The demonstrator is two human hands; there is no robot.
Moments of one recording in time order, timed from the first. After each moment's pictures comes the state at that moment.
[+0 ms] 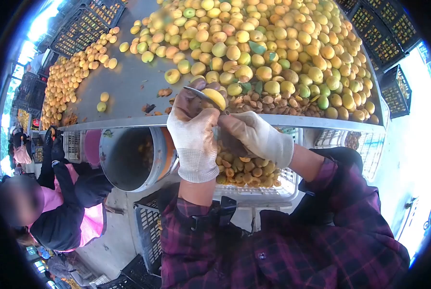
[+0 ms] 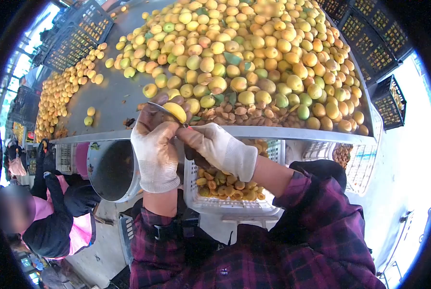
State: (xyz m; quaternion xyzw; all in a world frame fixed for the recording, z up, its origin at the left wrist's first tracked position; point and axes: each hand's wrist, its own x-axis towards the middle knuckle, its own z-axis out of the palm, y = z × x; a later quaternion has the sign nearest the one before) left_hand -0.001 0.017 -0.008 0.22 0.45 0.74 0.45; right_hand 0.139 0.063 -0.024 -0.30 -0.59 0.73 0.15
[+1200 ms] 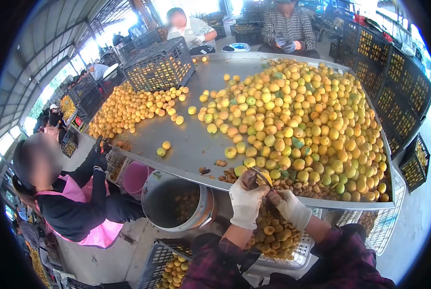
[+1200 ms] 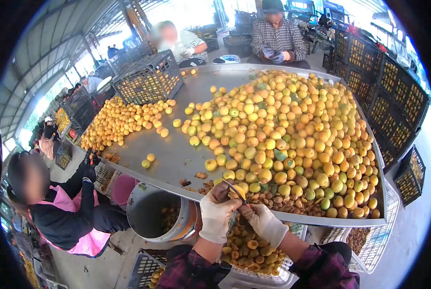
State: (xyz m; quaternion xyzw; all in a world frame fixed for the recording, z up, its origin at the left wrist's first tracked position) left_hand 0.002 0.016 -0.020 0.22 0.47 0.74 0.43; right_hand 0.145 0.070 -0.049 -0.34 -0.71 0.59 0.20
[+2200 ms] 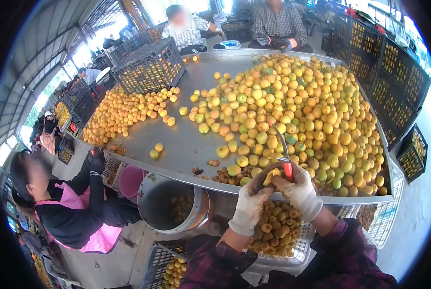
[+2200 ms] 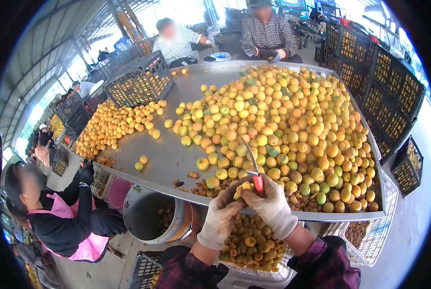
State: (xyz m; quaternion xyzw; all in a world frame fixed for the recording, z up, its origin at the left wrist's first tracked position) left_hand 0.017 0.013 -0.016 0.29 0.33 0.69 0.58; right_hand 0.152 0.088 0.020 -0.39 -0.61 0.61 0.32
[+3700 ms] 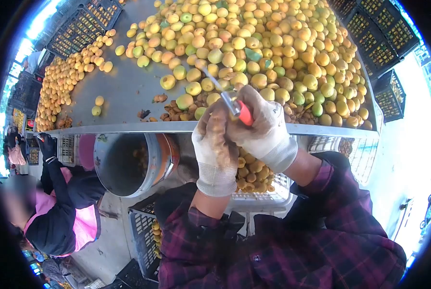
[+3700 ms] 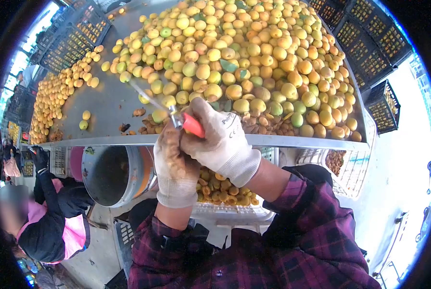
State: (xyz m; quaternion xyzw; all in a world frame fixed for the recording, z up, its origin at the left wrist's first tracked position) left_hand 0.035 0.009 -0.025 0.32 0.47 0.71 0.41; right_hand 0.138 0.070 0.007 -0.36 -0.78 0.37 0.36
